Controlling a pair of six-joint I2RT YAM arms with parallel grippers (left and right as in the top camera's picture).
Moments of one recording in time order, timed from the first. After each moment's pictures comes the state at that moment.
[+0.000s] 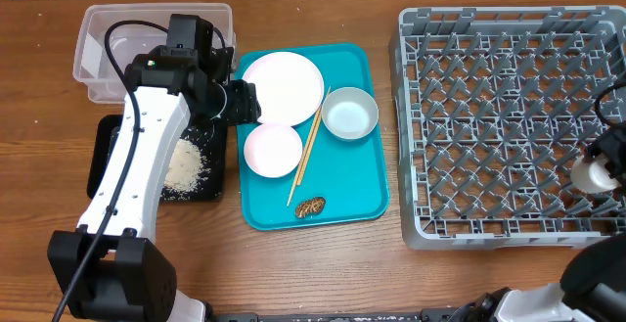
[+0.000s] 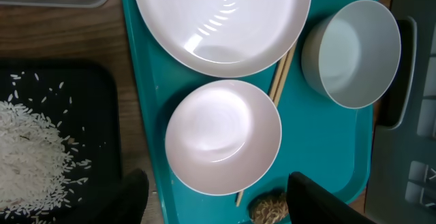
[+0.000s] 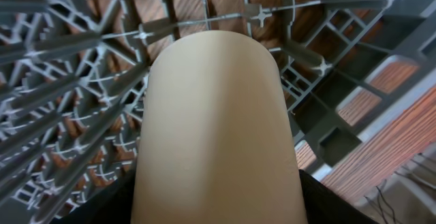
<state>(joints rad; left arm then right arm) -0.11 1.70 1.52 -1.09 0.25 -0.18 -0.66 1.71 1.58 -1.43 0.01 0.27</state>
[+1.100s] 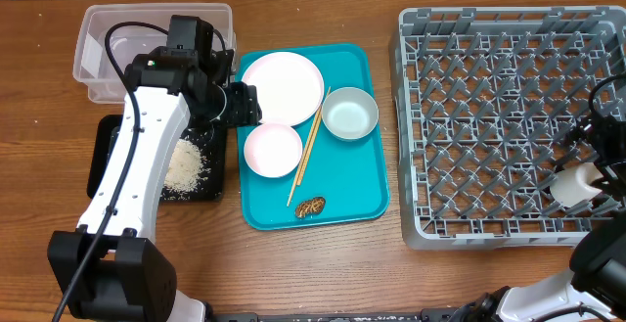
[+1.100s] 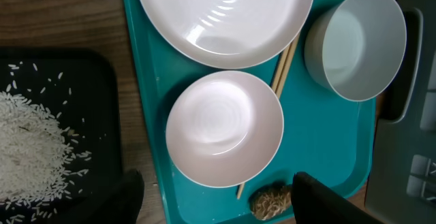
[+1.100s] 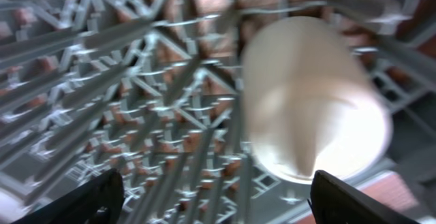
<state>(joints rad) -0.11 1.70 1.52 -1.11 0.25 -0.18 -0.66 1.80 1.58 -1.38 -0.20 0.25</state>
